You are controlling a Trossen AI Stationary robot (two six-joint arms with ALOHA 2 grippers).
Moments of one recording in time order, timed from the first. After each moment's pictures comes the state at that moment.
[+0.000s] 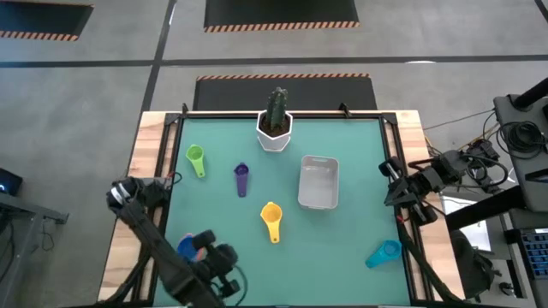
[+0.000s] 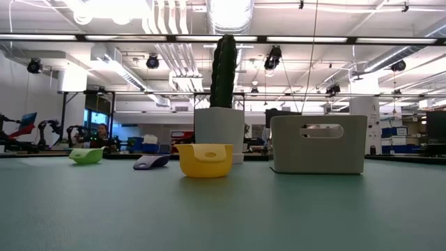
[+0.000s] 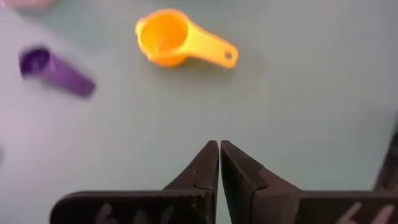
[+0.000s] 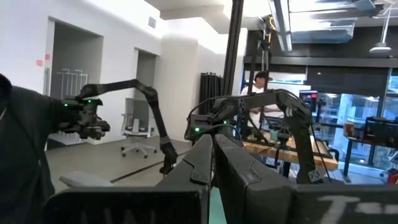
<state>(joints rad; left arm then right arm) -0.85 1.91 1.67 -1.27 -0.65 -1.34 0.43 0.30 0.44 0.15 -0.13 -0.09</state>
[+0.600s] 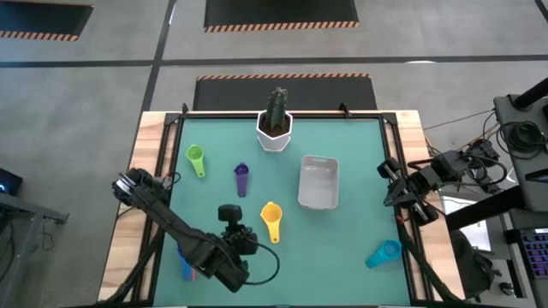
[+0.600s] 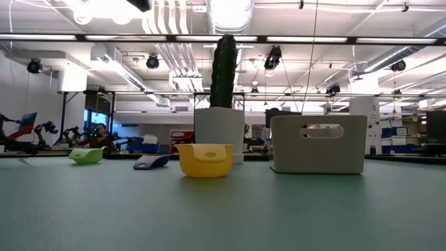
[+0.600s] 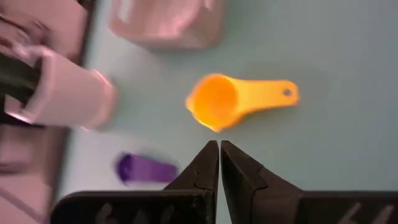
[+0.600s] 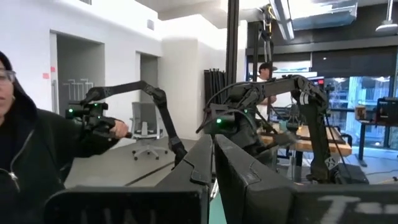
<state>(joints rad) -0.67 1.88 1.71 -1.27 -0.74 -0.62 0.43 0.30 0.44 0.14 -0.13 0.01</state>
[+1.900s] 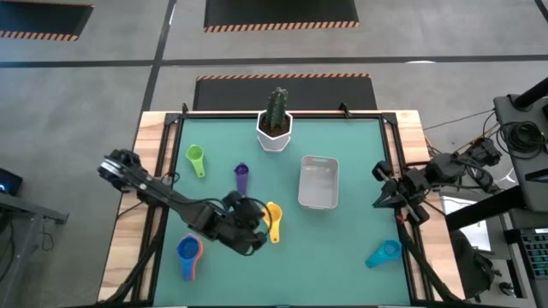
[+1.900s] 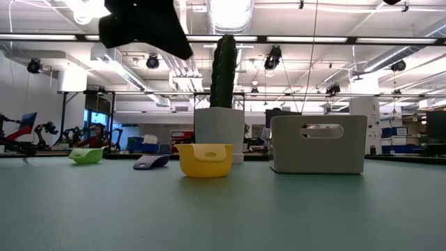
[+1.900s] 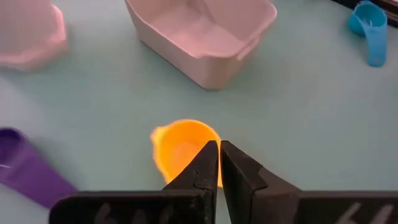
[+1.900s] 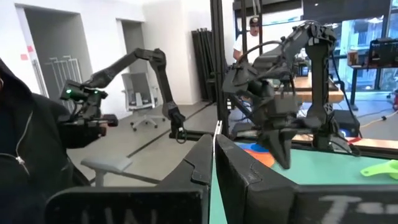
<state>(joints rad) -0.49 1.66 1.22 -0.56 -0.67 -0.95 0.43 0.36 0.49 -0.03 -0.08 0.10</state>
